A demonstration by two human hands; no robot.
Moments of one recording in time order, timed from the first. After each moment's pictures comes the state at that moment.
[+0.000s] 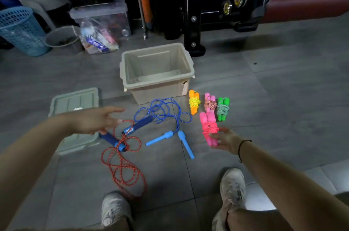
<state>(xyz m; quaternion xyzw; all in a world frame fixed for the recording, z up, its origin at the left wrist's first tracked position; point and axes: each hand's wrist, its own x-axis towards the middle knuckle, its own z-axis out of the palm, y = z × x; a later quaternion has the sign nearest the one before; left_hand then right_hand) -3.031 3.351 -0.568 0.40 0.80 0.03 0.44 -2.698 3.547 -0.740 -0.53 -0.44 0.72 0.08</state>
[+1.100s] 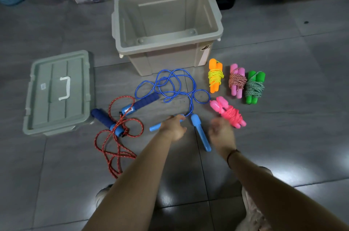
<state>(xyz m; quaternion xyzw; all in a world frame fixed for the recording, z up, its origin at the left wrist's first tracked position) -2.947 3.467 -0.871 0.38 0.82 0.07 0.43 -2.779 3.531 -0.919 -0.58 -0.72 0.36 0.10</state>
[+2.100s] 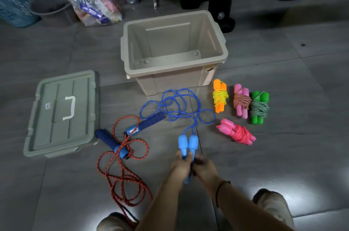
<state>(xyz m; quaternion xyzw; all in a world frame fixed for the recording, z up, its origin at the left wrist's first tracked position) -2.916 3.431 -0.925 0.03 0.76 0.37 0.54 -2.830 3.471 -0.923 -0.55 -0.48 0.68 0.04</state>
